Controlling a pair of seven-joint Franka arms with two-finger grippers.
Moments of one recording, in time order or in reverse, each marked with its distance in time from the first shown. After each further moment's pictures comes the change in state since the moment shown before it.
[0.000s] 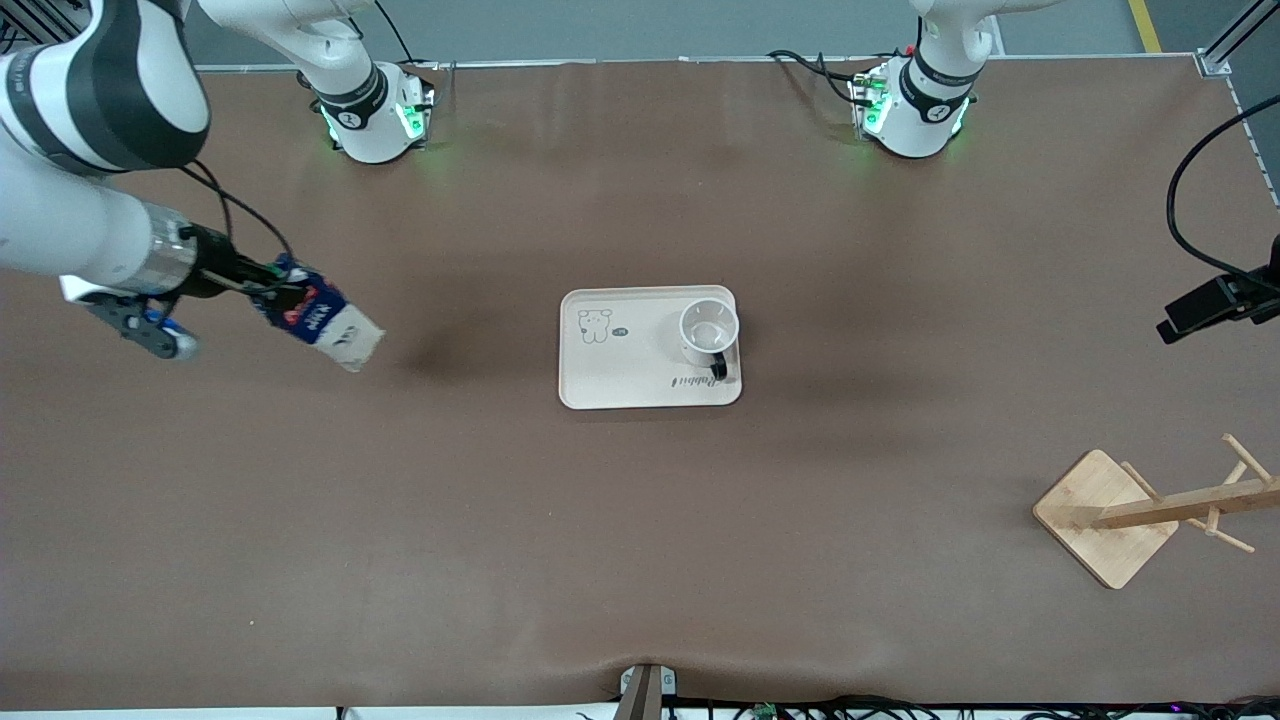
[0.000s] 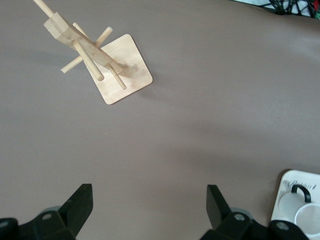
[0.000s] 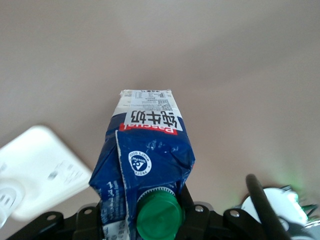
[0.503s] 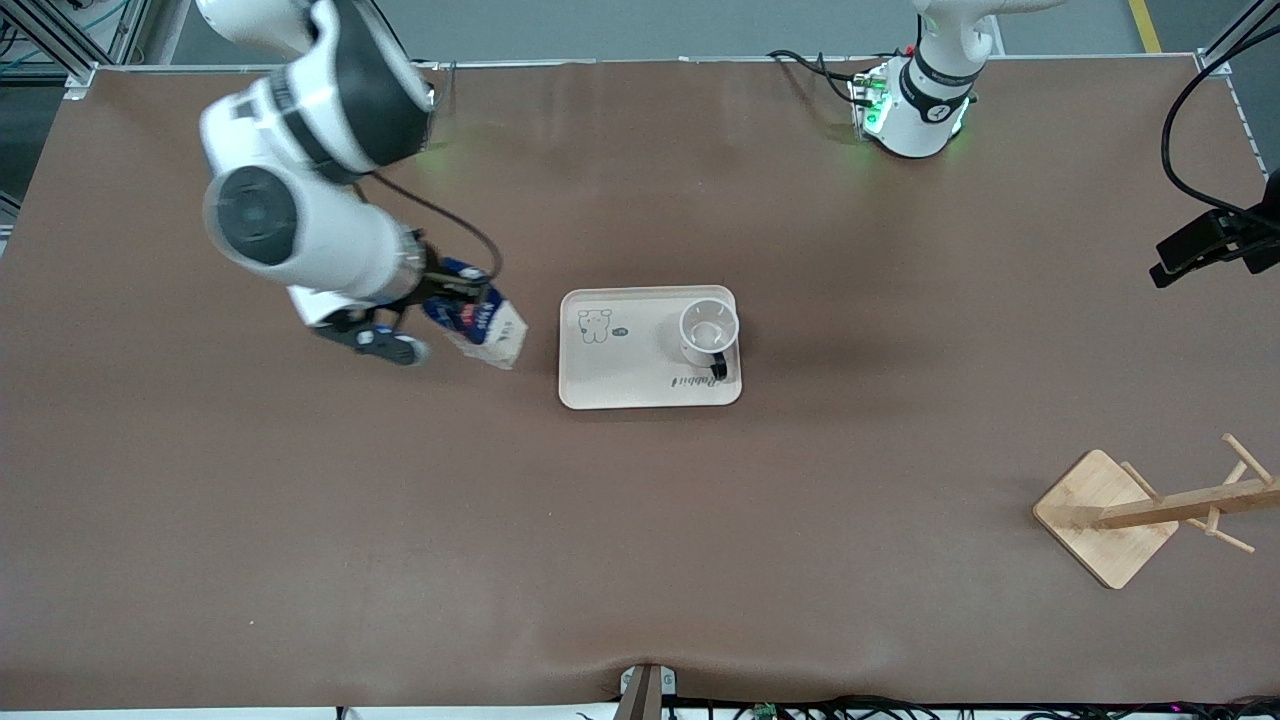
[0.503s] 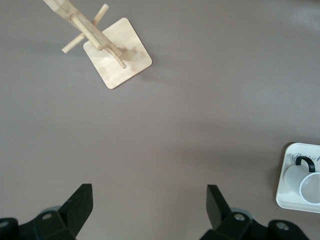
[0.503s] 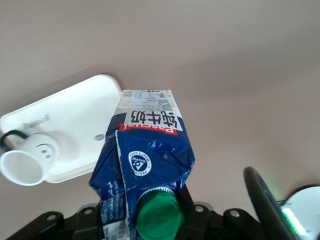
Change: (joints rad) left arm -0.017 -0.094 0.016 -0.090 0.000 -0.042 0.035; right arm 0.336 0.230 0.008 0.279 0.037 0.006 0.197
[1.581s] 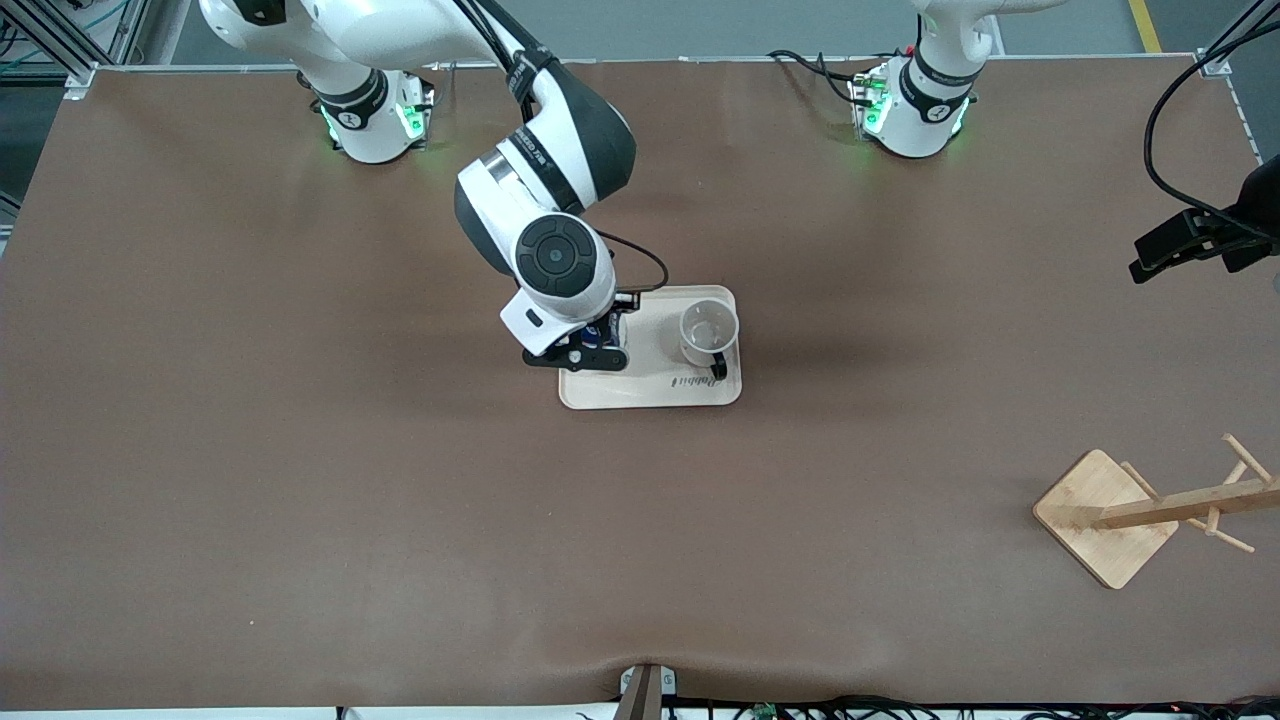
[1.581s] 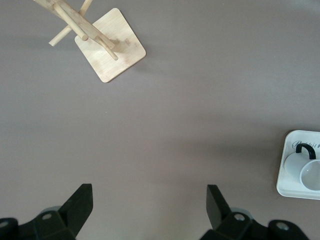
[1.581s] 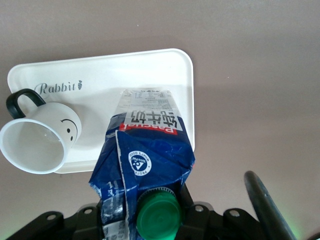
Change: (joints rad) left arm -0.006 0.001 -0.017 -0.004 0.000 -0.027 0.016; right arm 0.160 0.325 0.010 0.280 -0.008 -0.001 -0.111
